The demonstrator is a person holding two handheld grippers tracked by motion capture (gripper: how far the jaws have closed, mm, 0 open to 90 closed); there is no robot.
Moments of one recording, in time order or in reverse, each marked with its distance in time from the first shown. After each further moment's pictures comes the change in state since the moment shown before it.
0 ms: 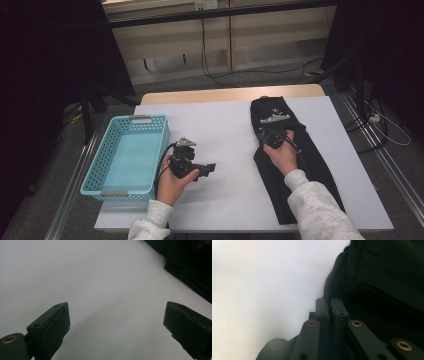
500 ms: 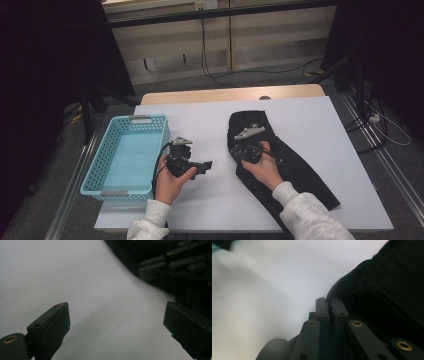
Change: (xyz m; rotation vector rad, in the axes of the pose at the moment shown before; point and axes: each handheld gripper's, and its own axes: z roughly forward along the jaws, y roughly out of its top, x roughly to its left) left arm 0.007 0.001 -0.006 -0.010 0.033 -0.034; right arm 0.082 -0.005 0.001 -0.005 0.287 -0.144
